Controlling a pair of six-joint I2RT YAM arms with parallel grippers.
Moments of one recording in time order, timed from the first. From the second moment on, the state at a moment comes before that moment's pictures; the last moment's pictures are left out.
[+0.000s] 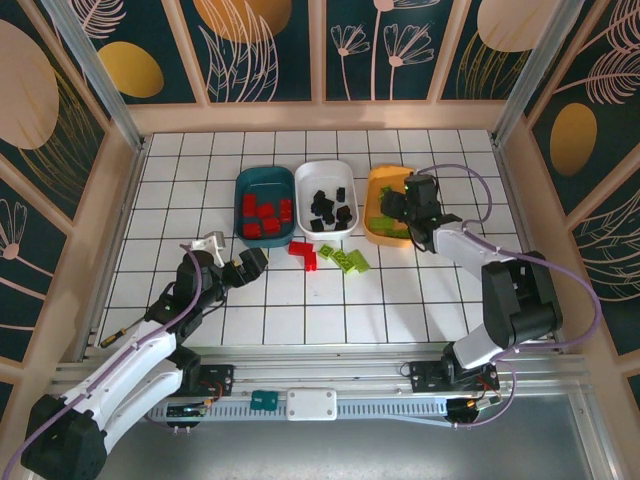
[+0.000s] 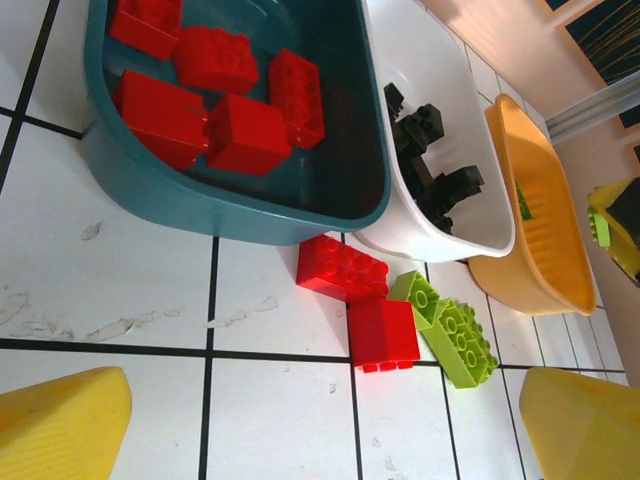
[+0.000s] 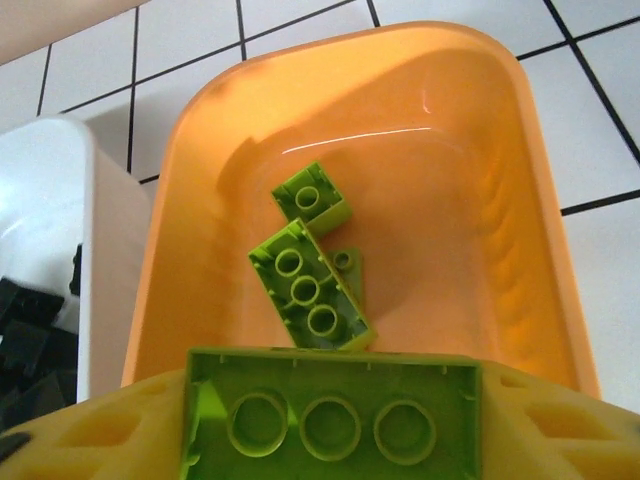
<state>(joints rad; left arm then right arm) -0.43 0.75 0.31 -0.04 0.11 -0.80 0.31 1.54 0.88 -0.03 0.13 0.46</state>
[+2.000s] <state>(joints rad) -0.43 0.74 0.25 -0.04 0.13 -0.80 0.83 1.69 0.79 -0.03 0.26 0.31</state>
